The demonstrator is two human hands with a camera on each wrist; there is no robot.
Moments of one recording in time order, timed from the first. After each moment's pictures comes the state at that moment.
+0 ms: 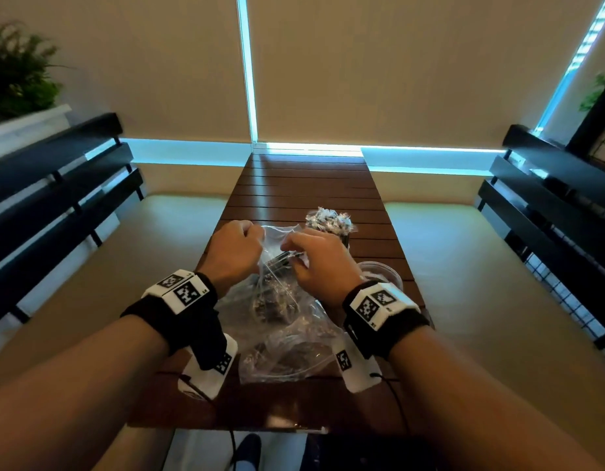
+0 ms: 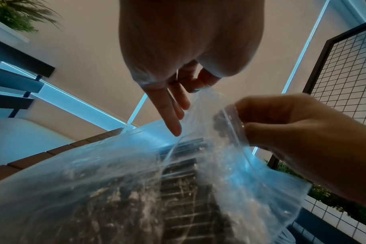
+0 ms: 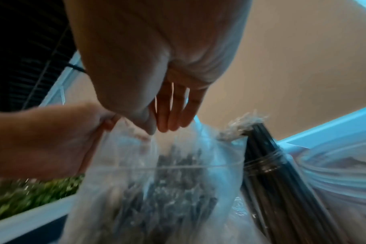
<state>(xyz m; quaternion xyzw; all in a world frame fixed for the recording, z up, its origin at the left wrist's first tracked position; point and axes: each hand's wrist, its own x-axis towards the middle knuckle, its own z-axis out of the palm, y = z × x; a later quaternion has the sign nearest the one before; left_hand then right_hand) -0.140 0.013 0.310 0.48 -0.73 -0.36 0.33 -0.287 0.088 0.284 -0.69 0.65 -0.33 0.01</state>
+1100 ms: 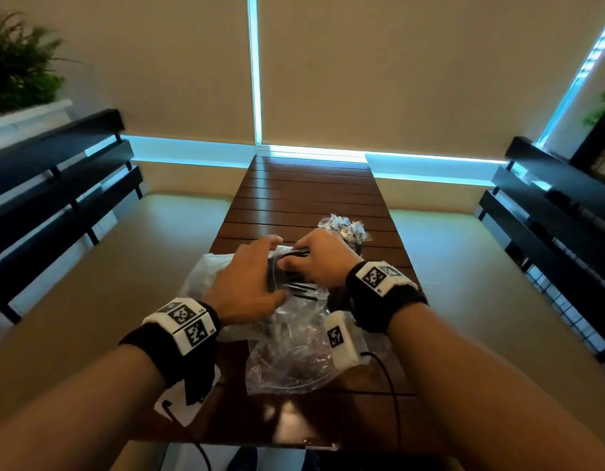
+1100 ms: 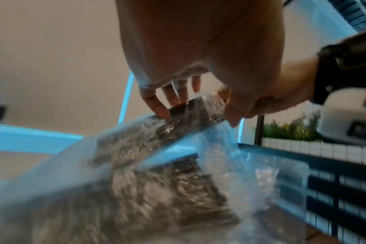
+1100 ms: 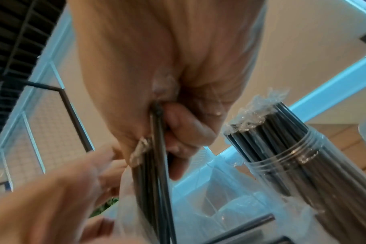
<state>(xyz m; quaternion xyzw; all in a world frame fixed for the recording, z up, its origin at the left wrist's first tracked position) -0.116 -0.001 0.270 0.36 -0.89 -0.23 0.17 -0.289 0.041 0.296 -0.65 0.71 -0.23 0.16</state>
